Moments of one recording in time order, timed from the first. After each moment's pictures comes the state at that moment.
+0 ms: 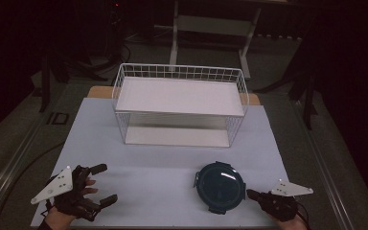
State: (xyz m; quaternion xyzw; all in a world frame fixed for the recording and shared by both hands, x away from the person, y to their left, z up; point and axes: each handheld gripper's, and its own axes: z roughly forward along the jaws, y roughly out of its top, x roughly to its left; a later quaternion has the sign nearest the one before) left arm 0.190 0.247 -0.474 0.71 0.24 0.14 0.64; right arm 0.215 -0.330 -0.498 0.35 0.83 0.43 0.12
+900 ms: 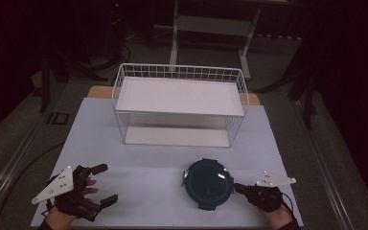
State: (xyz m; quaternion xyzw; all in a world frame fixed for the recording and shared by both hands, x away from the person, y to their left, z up) left arm 0.190 0.246 -0.474 0.71 0.24 0.14 0.64; right arm 0.238 -0.296 -0.499 0.33 0.83 0.43 0.10
